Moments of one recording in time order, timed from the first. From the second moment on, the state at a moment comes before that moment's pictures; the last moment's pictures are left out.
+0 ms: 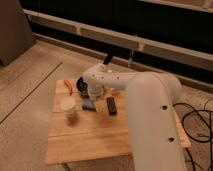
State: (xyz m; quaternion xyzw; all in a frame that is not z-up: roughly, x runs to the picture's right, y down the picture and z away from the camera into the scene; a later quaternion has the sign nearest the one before) arm -0.066 0.103 0.910 -0.33 -0.12 -0.21 0.91
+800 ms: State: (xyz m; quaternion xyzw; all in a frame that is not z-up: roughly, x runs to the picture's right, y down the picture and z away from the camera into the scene) arm -0.060 0.103 0.919 -0.34 -0.13 -0.20 0.91
